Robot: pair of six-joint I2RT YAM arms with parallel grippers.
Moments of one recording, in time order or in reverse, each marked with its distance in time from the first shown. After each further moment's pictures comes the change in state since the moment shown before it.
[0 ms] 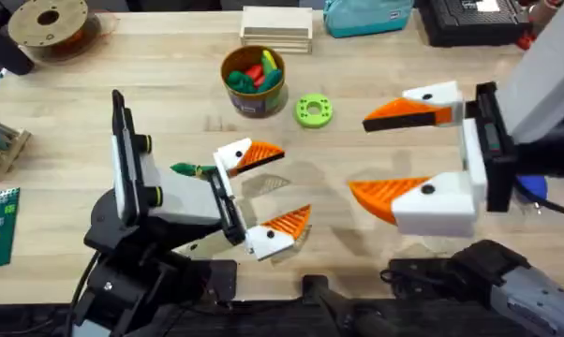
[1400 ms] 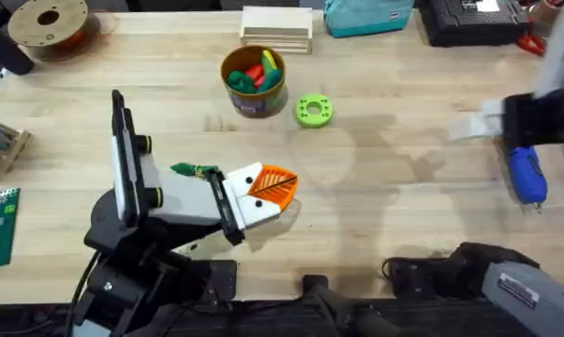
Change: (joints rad) left arm 0.000 0.000 0.000 0.000 0.000 0.007; right arm -0.599 0.222 0.000 -0.131 0.773 0.028
